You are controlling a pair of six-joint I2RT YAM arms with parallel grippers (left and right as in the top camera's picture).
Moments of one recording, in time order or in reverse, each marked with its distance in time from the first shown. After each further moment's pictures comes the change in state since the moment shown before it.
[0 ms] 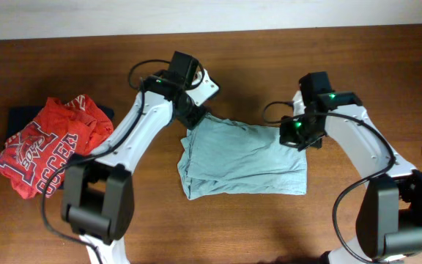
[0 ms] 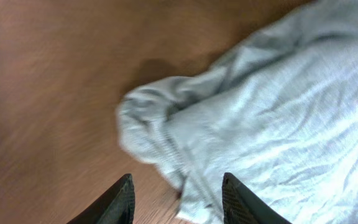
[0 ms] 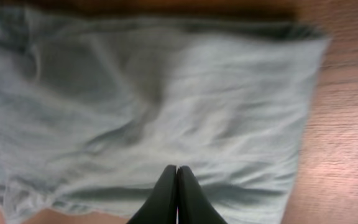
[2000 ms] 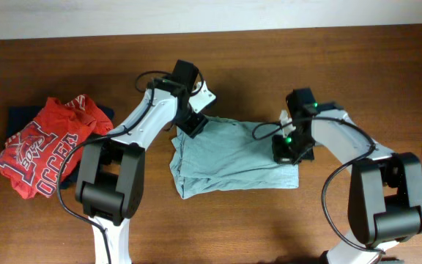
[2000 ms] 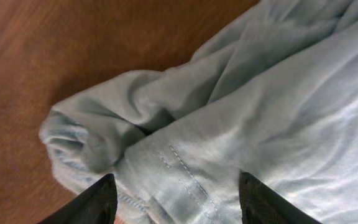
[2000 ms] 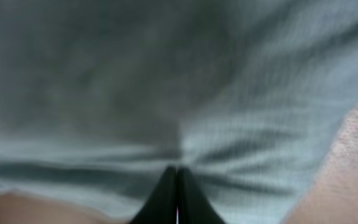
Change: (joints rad) left arm 0.024 0.142 -0.001 0.016 -0.020 -0.015; right arm 0.055 0.086 -0.133 0.044 -0.009 -0.125
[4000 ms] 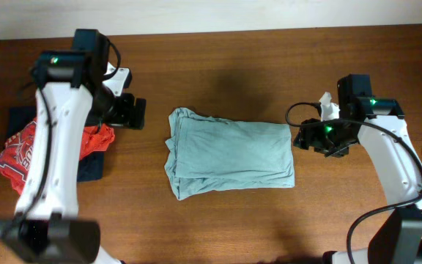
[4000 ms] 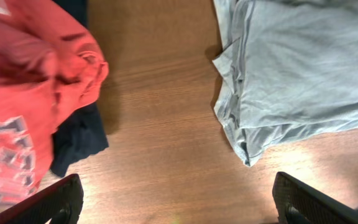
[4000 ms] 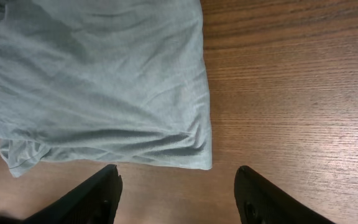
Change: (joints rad) left arm 0.294 -0.391 0.295 -0.745 -0.060 -0.380; right arm -0.211 -0.243 0.112 -0.197 -0.079 -0.030
